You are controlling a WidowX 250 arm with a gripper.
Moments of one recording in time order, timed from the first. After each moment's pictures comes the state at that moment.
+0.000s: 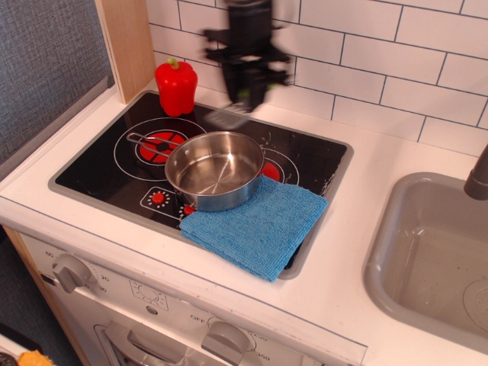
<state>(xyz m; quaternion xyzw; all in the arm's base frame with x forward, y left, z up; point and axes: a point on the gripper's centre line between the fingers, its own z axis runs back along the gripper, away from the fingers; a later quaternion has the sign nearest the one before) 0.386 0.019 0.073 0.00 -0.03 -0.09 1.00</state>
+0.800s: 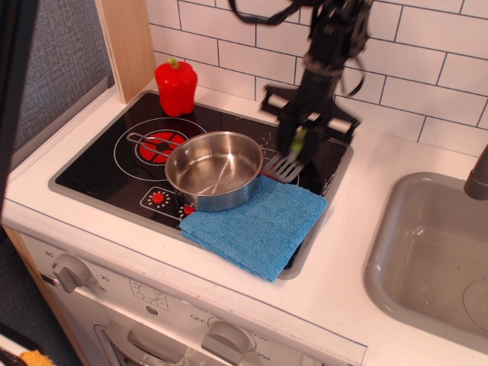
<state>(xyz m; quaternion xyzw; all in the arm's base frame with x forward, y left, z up) 0.389 -0.027 0.014 0.08 0.00 0.02 1.00</state>
